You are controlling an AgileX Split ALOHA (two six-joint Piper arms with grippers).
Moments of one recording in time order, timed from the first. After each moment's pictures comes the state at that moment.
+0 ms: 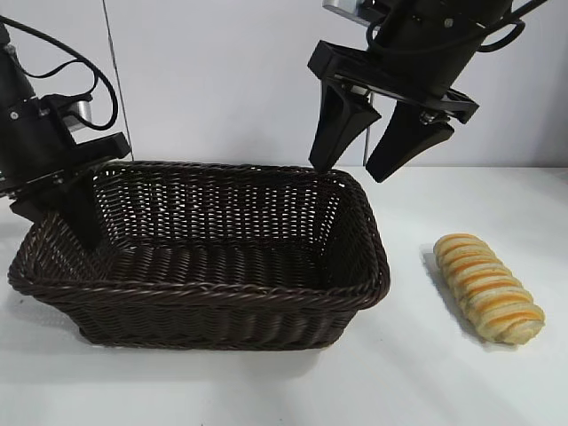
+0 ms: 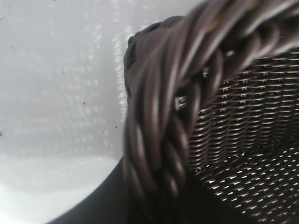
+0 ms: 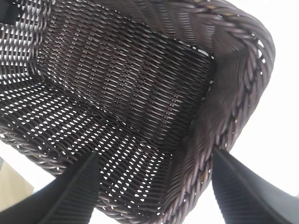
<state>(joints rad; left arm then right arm) -0.14 2.03 -1.40 -0.44 1.05 0.19 0.36 1.78 -1.40 0.40 0.97 -0.28</state>
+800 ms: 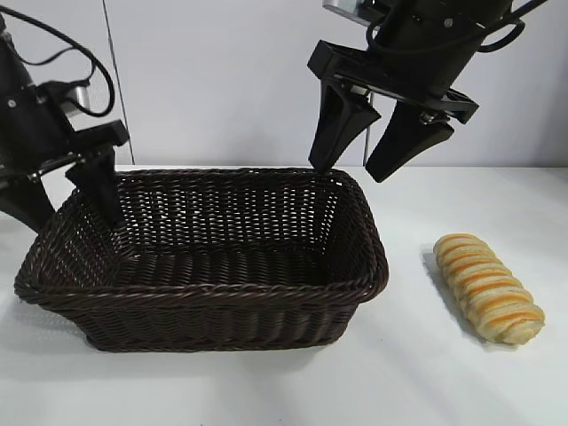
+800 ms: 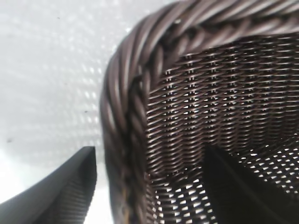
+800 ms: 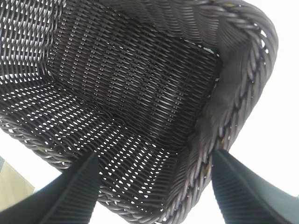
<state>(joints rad) -0.13 1.86 -1.40 -0.39 1.08 0.15 0.36 1.78 -1.40 0.40 0.97 -0.28</state>
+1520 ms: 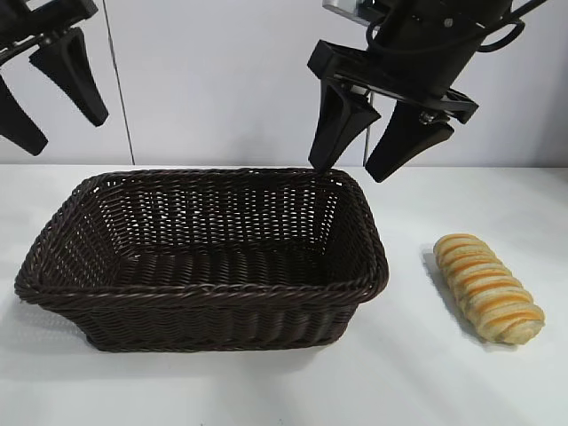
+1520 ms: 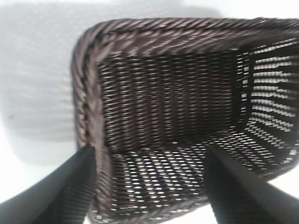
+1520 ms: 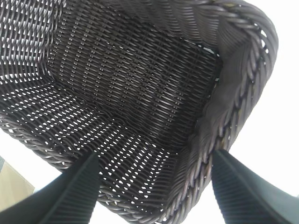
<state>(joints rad) -0.21 1.73 -1.28 -0.57 0.95 0.04 0.36 1.78 -1.40 0.40 0.97 -0.28</state>
